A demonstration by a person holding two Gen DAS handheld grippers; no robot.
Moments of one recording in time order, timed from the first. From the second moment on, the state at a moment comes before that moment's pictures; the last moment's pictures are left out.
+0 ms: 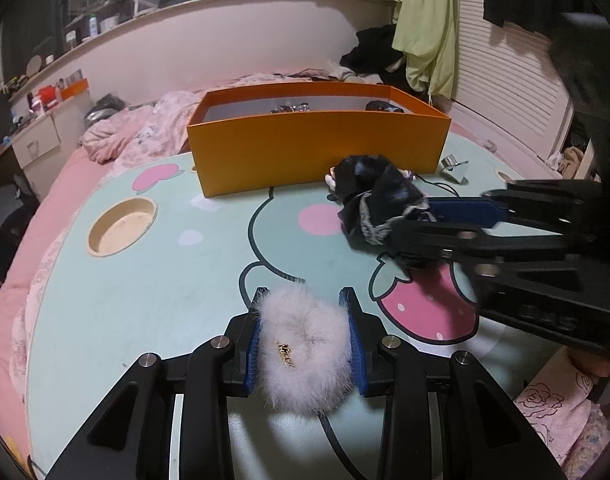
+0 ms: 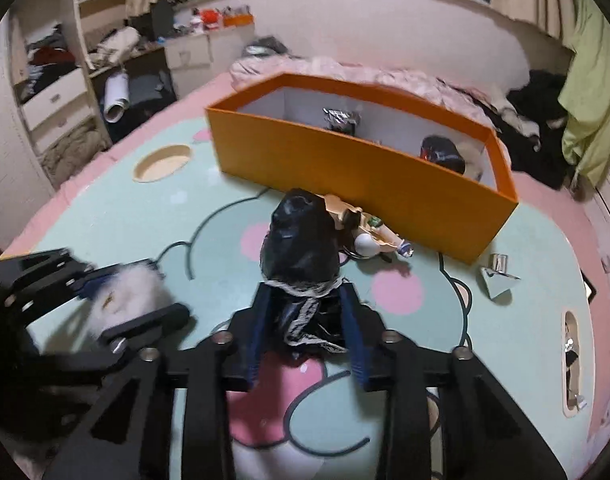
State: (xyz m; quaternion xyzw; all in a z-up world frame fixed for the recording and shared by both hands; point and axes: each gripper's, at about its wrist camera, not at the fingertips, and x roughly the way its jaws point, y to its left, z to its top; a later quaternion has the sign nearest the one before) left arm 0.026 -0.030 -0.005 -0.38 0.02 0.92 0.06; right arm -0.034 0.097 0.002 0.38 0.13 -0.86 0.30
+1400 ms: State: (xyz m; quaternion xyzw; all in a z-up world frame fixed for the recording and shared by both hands) left arm -0.033 -0.038 0.066 -0.37 0.02 0.93 0.05; right arm -0.088 0.135 0.072 0.33 0.01 -0.92 0.21
